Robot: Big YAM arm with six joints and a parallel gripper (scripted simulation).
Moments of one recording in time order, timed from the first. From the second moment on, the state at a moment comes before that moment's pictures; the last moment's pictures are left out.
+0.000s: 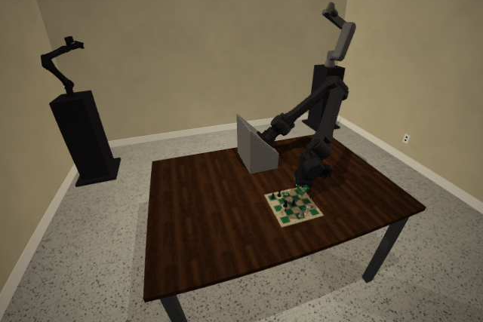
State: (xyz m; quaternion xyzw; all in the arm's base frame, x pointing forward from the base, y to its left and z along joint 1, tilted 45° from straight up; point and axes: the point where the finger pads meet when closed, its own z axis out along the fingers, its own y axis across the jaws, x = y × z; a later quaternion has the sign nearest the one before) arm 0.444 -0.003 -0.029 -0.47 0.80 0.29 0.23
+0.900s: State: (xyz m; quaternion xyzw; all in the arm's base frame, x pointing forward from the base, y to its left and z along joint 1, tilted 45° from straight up) arm 0.461 -0.028 -0.066 -0.63 0.68 0.27 0.28
